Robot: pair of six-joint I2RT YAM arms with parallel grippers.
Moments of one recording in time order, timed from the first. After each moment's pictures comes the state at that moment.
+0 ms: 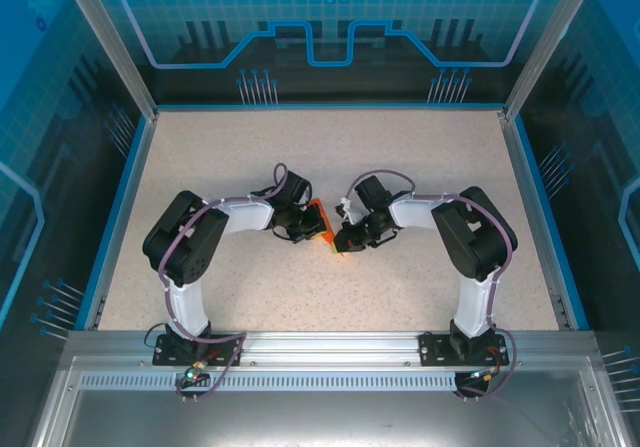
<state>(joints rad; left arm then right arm) -0.50 1.88 1.01 -0.19 0.42 -0.97 0.52 1.91 1.00 -0.36 -0.70 0.29</state>
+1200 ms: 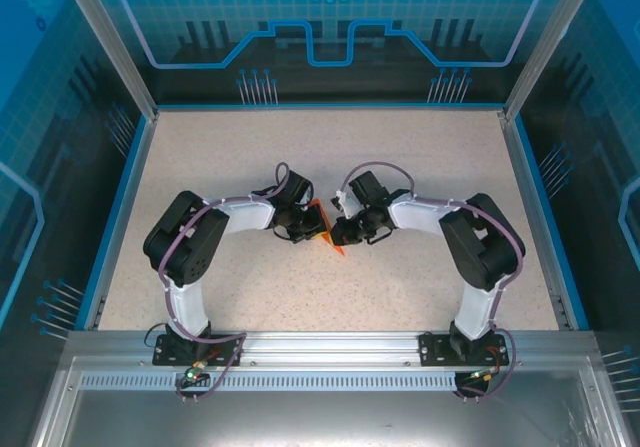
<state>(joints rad) -0.52 1.88 1.02 -0.21 0.40 -0.94 0.58 1.85 1.03 -0.34 -0.54 0.30</state>
